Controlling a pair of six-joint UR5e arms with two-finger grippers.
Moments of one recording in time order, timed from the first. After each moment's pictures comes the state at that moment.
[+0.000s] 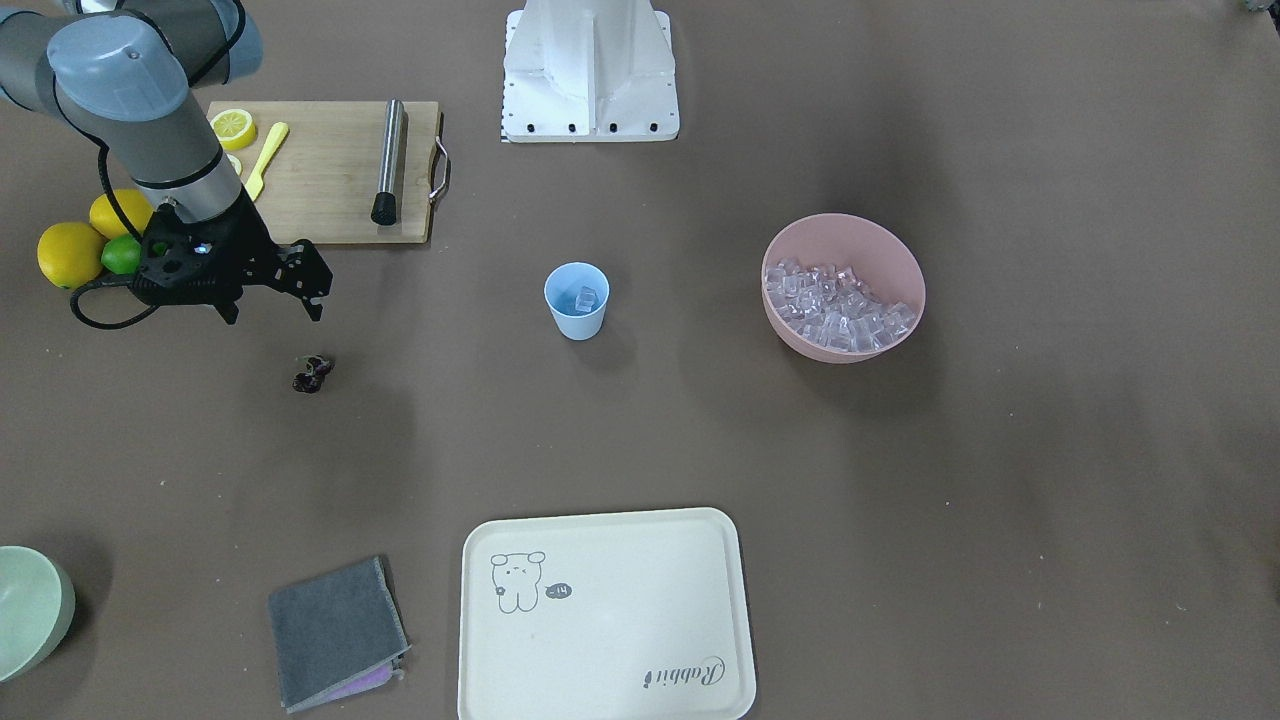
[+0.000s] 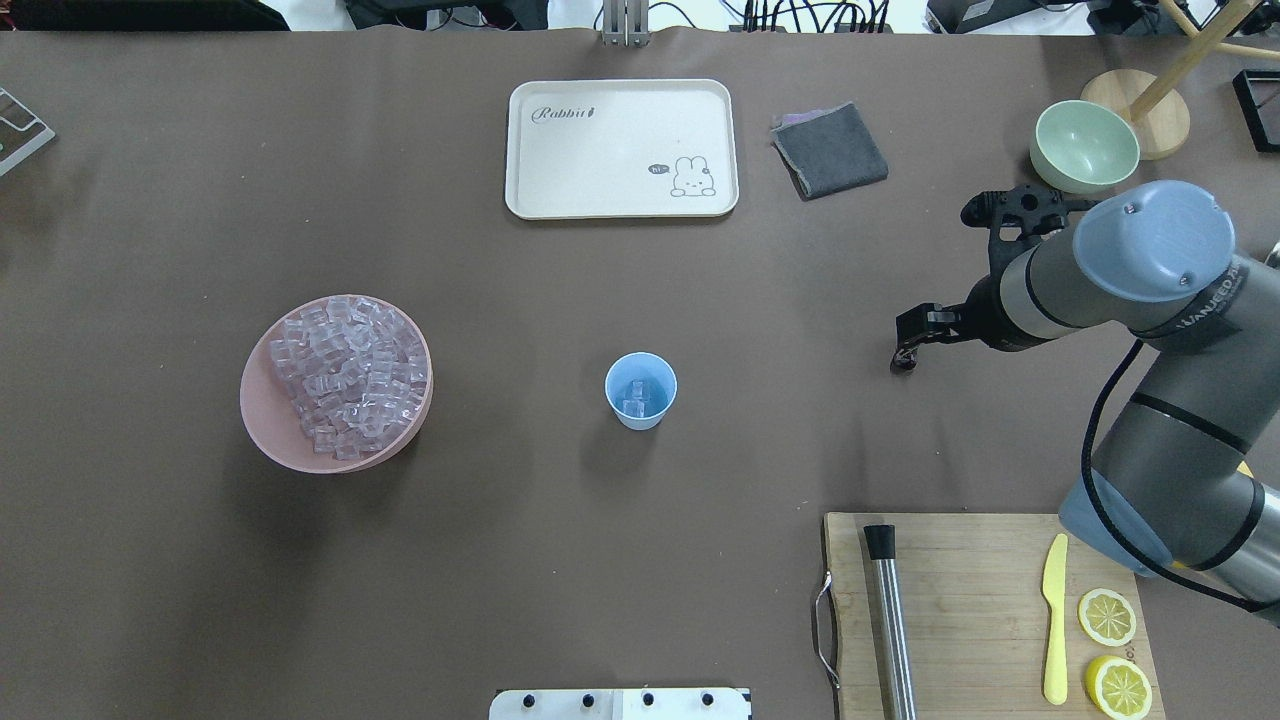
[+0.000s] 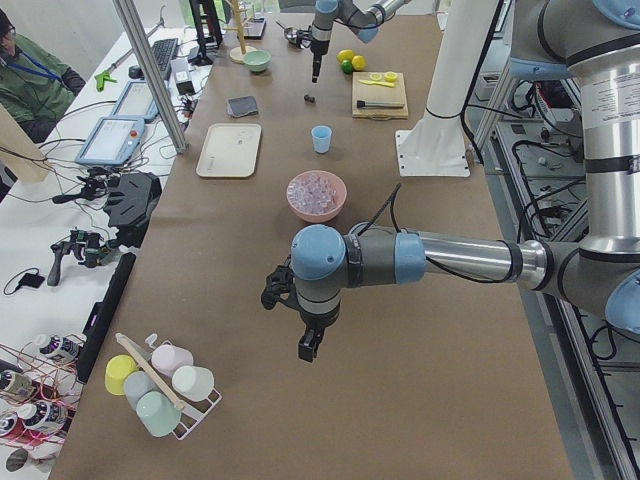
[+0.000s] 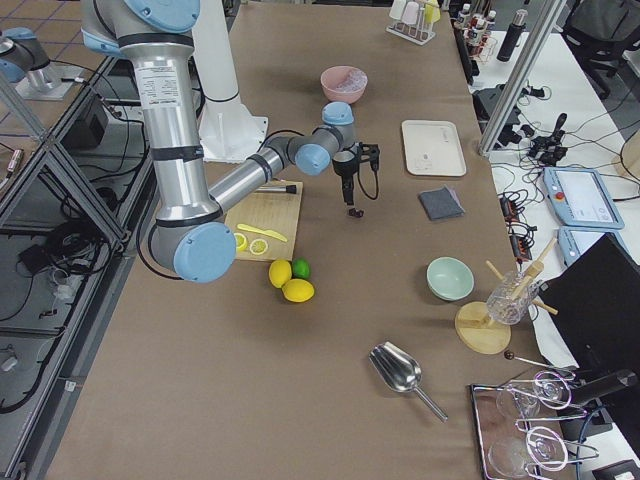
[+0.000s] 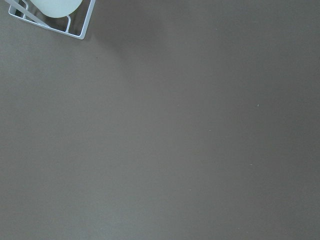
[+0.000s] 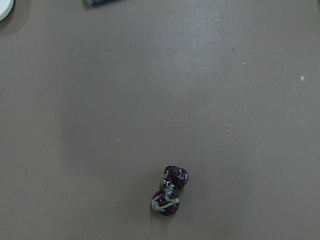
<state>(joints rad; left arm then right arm) -1.67 -1.37 -1.88 -1.39 -2.33 0.47 0.73 -1.40 1.93 -1.37 1.90 1.05</state>
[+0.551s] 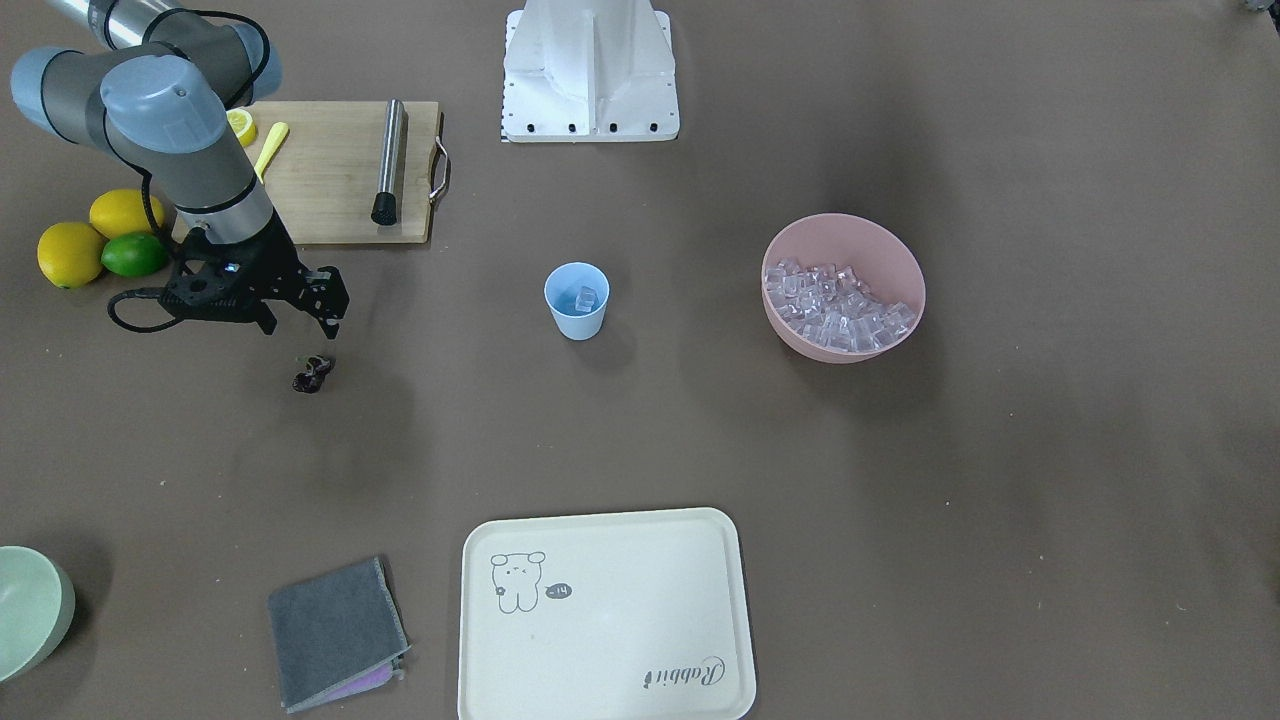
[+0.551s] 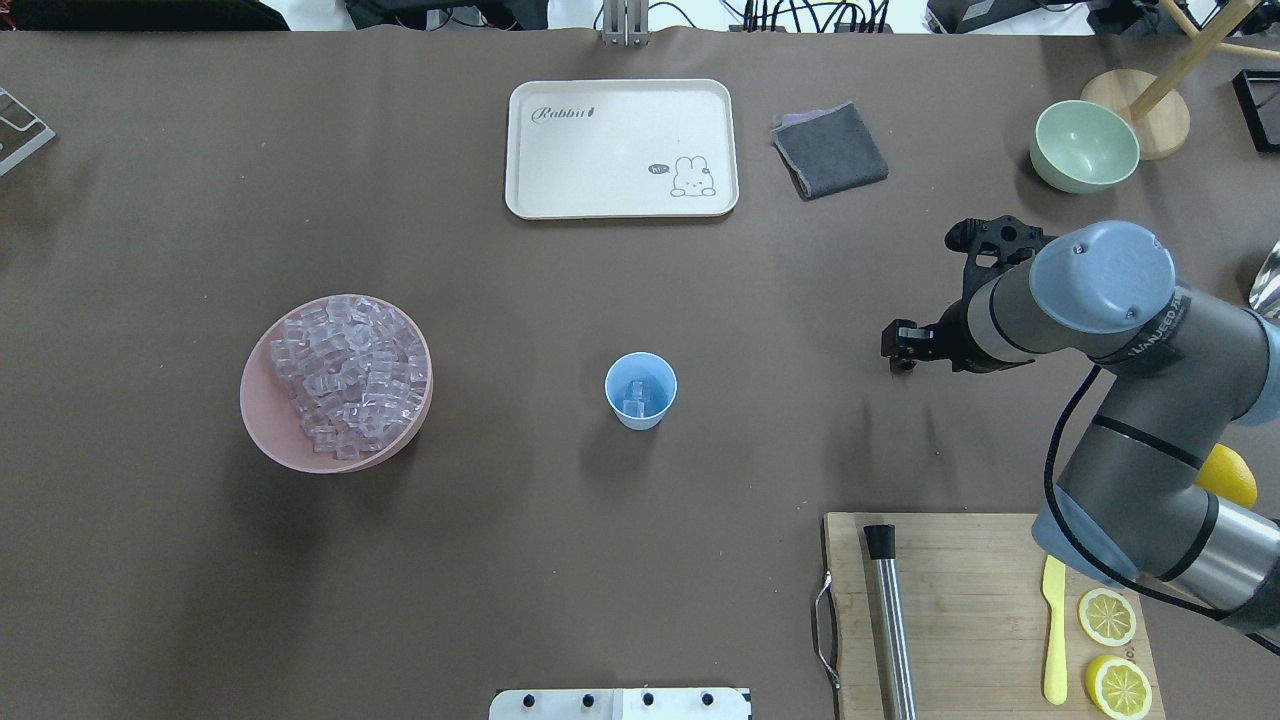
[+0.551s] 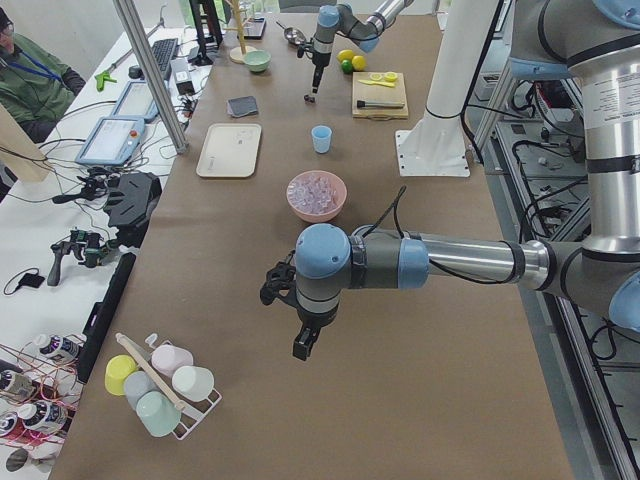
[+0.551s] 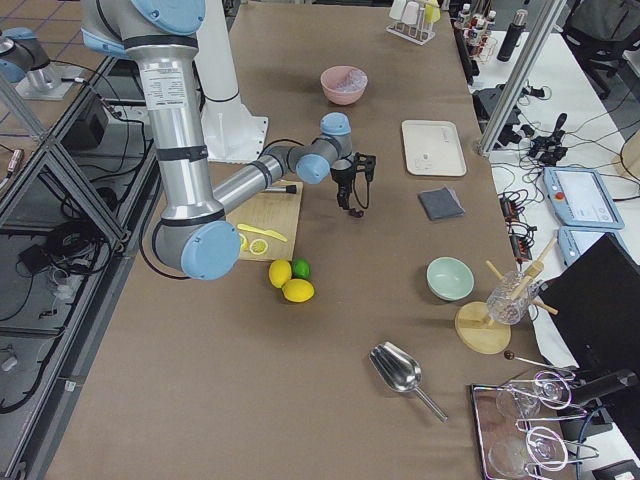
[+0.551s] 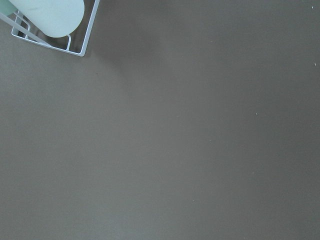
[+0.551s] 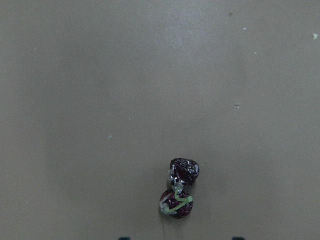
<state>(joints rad) -1.68 -1.36 -1.87 -1.48 -2.33 0.46 0.67 -1.39 1.85 -1.29 1.86 1.23</state>
